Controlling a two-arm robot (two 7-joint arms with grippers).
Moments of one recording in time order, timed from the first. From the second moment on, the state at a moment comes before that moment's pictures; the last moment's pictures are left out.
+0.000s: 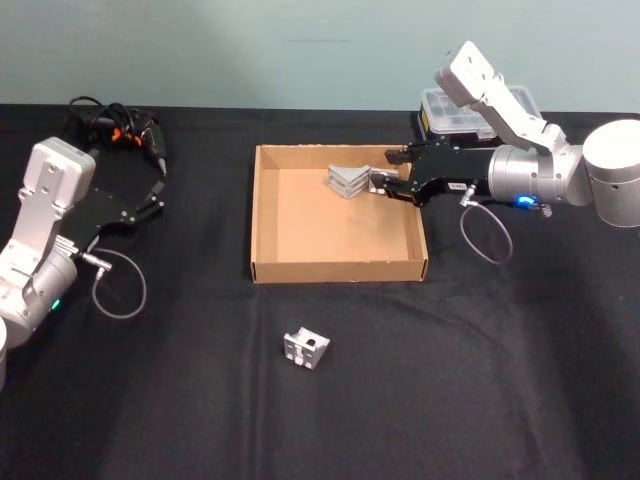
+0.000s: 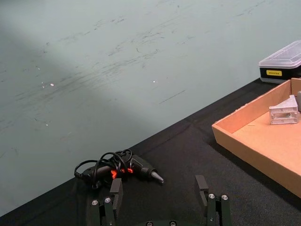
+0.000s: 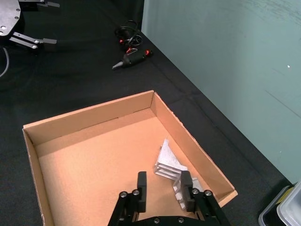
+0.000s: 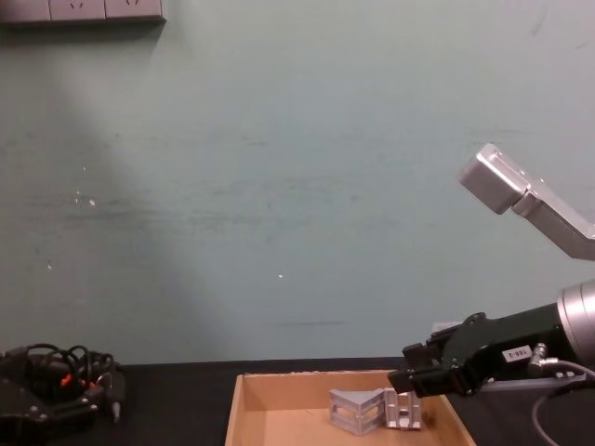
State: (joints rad) left arm -0.20 0.60 0.45 -1.41 -0.25 -0.12 0.03; right arm 0.77 0.39 -0.66 -0.96 0.21 0.09 0.75
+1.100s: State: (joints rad) left arm -0.20 0.60 0.45 -1.41 -0.25 -0.12 0.03; right arm 0.72 0.42 -0.60 -1.05 0.24 0.09 0.73
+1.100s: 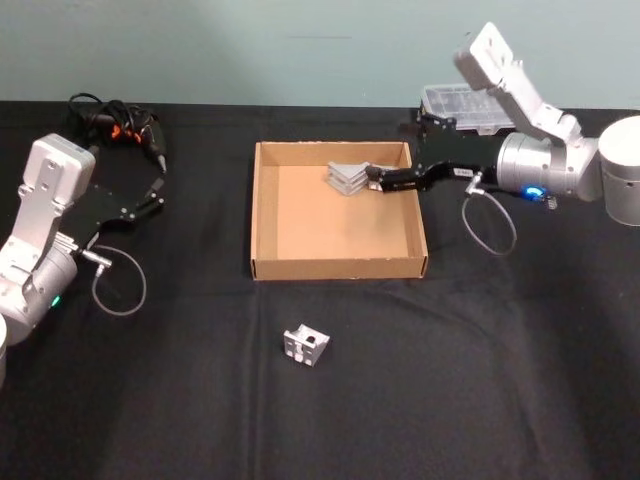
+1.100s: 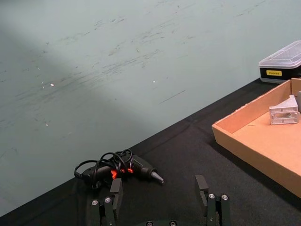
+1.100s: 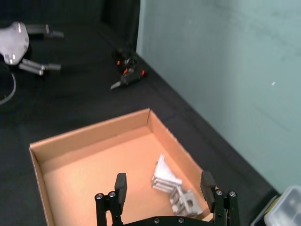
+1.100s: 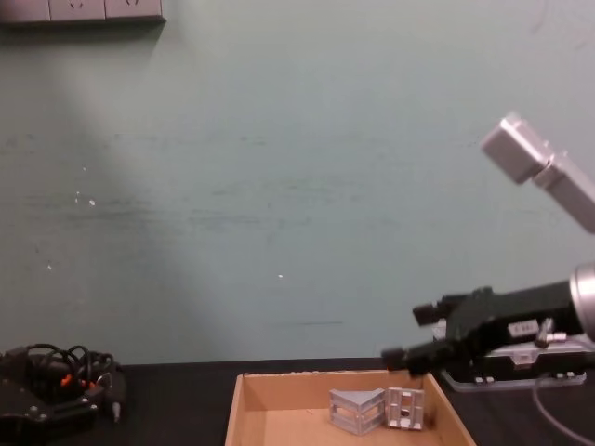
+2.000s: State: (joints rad) left arm -0.20 0.60 0.45 -1.41 -0.25 -0.12 0.03; right arm 0.49 0.65 -0.52 -1.61 0.43 0.18 0.70
